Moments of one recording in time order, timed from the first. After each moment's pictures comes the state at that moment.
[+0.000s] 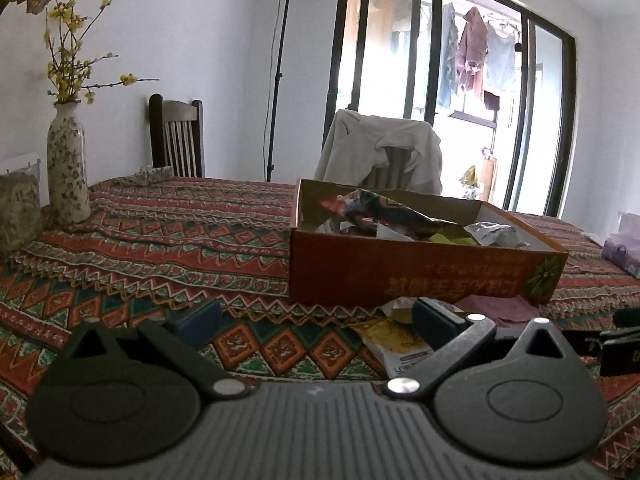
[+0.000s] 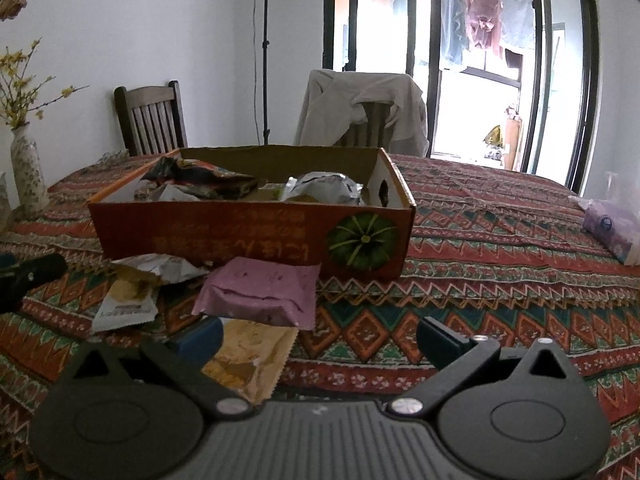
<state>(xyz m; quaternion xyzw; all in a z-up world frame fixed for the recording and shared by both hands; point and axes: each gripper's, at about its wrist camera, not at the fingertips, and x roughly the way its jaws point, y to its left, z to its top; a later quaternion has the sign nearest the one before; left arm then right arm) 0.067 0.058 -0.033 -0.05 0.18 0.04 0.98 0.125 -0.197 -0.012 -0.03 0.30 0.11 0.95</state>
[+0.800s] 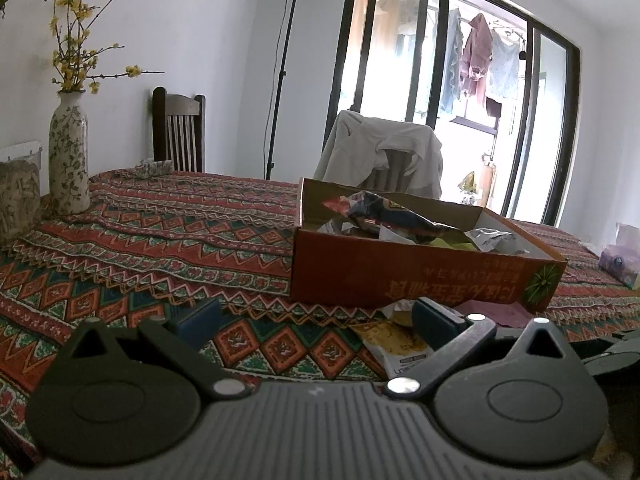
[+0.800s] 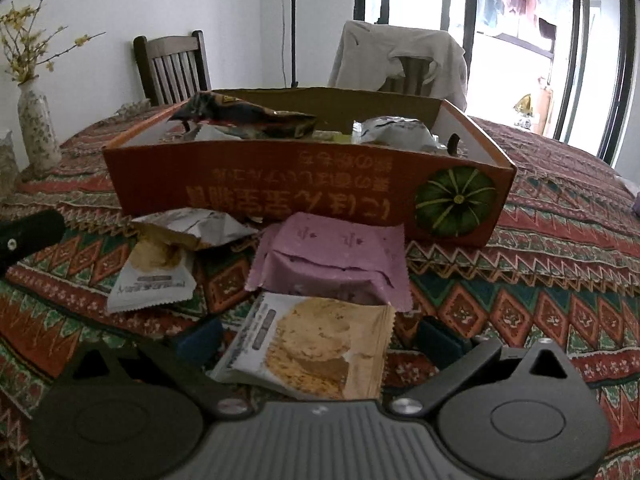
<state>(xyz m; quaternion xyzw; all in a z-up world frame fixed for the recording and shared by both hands) 0.067 0.063 -0.035 -0.07 0.18 0.04 0.98 0.155 -0.148 -0.040 -0.04 0.37 0.14 0.92</state>
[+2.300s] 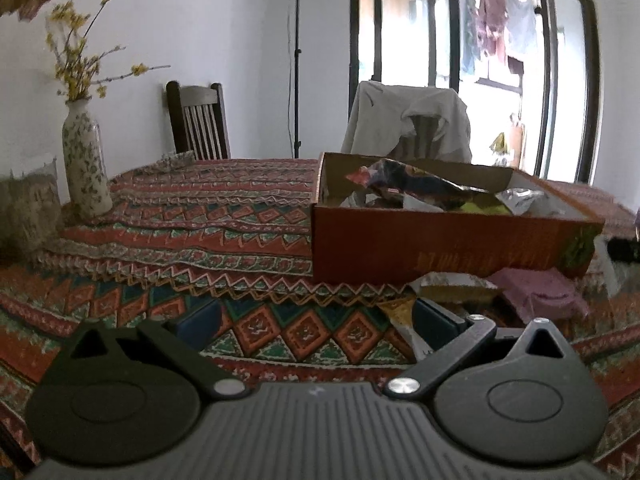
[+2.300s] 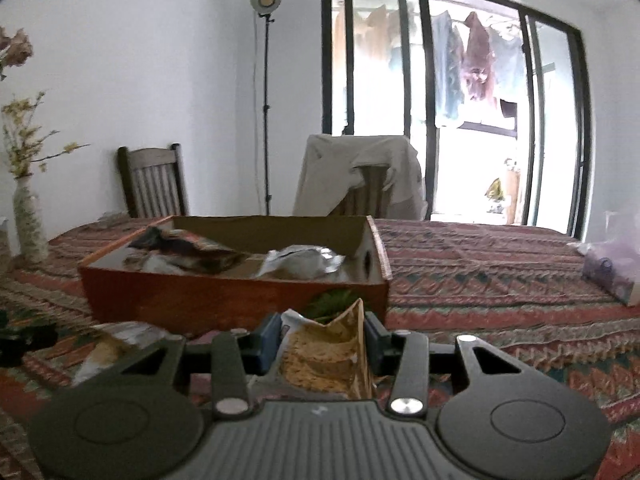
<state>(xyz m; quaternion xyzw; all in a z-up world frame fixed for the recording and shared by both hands) 0.082 0.046 -0.039 -0.01 0.23 0.09 0.97 0.146 -0.228 -0.007 -0.01 0.20 0.11 0.97</state>
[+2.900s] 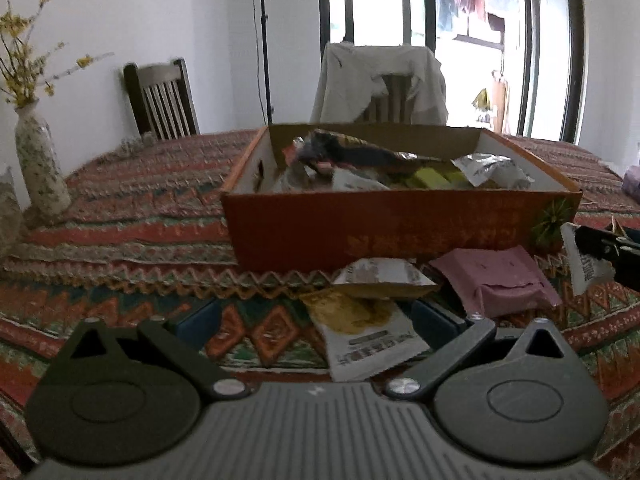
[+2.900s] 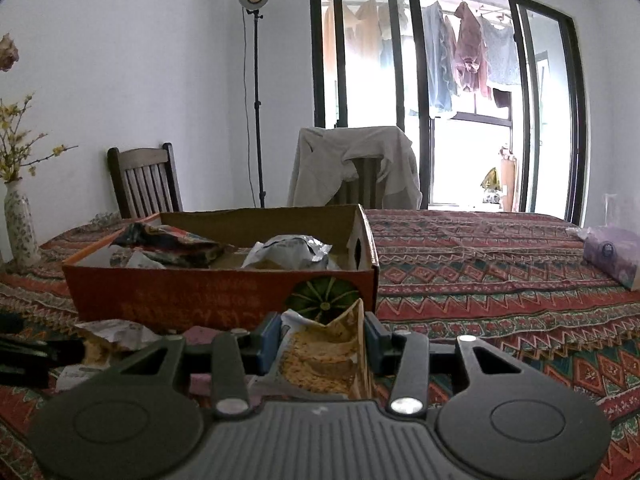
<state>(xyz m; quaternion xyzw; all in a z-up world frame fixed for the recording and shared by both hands) 0.121 -0.003 -0.037 0.00 0.30 0.06 0.95 0.152 -0.233 -0.018 0.01 0.20 0.11 0.97</state>
